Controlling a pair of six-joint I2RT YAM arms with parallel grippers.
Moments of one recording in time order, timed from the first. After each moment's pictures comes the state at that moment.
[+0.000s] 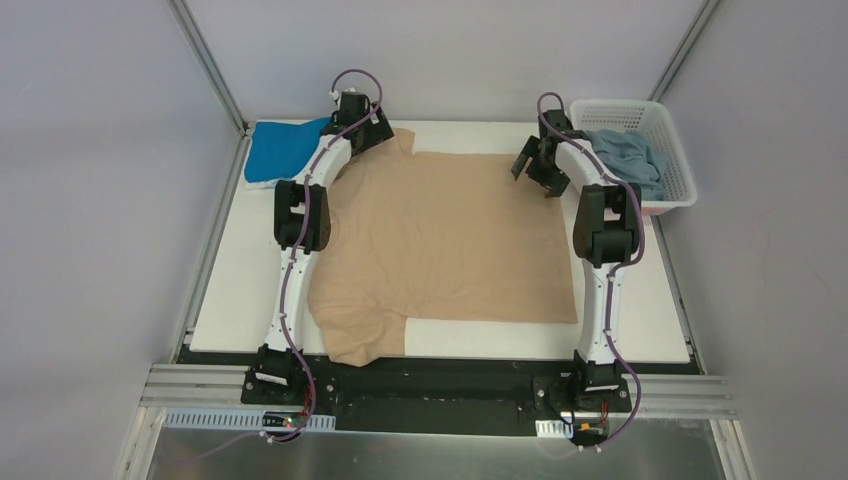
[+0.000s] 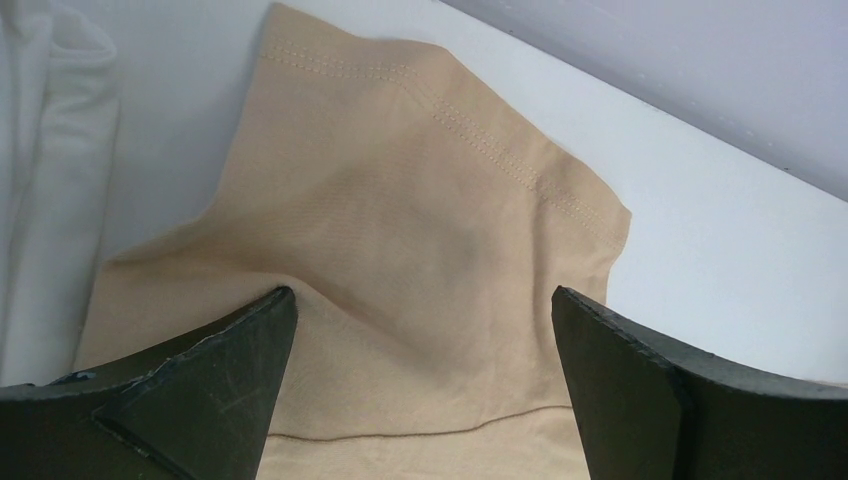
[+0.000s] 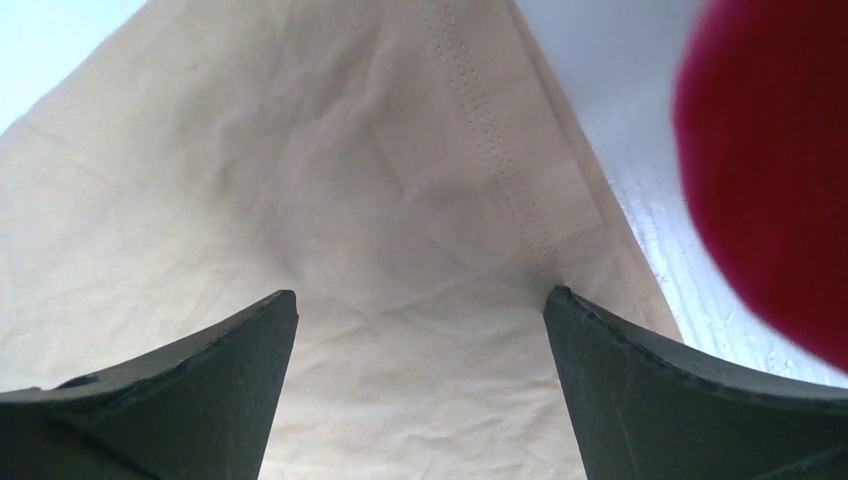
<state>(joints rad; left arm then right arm) -0.17 2.66 2.41 -0.41 -0.04 -0.57 0.12 2.32 1.95 -0.73 0.14 0.58</state>
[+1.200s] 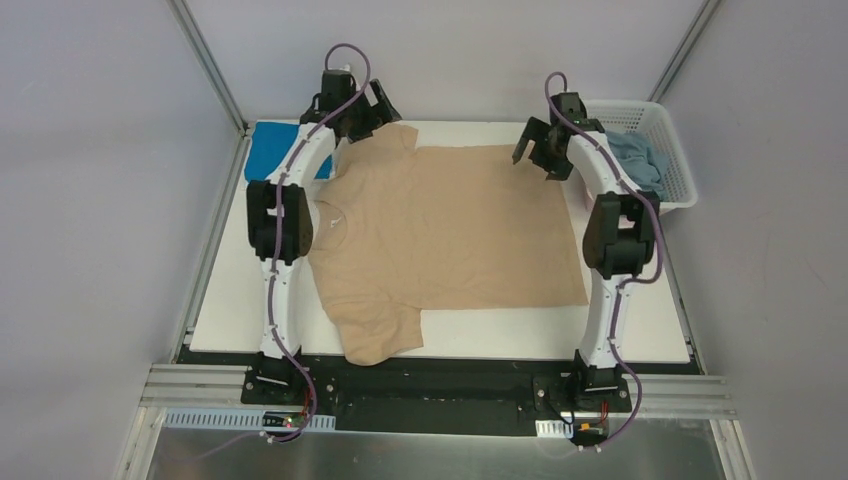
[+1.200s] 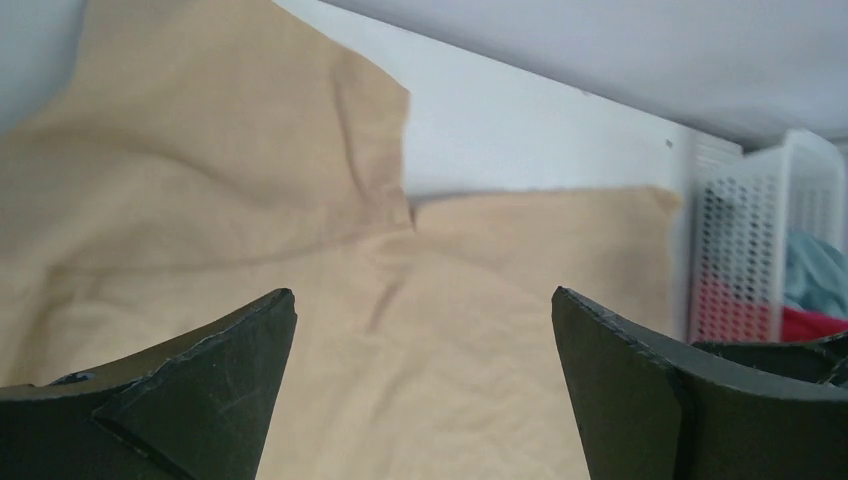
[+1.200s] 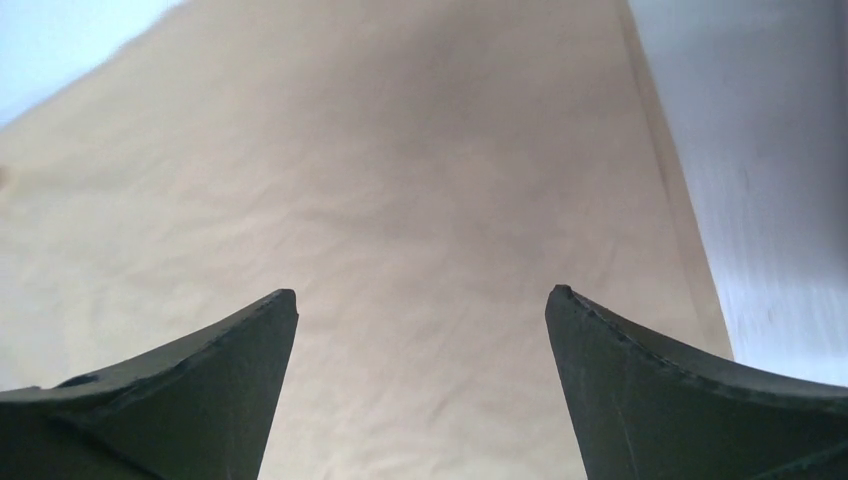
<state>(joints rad) -0.17 2.40 2.20 -0.35 0.23 -0.64 0.09 2.27 2.02 -0.77 -0.02 0.48</state>
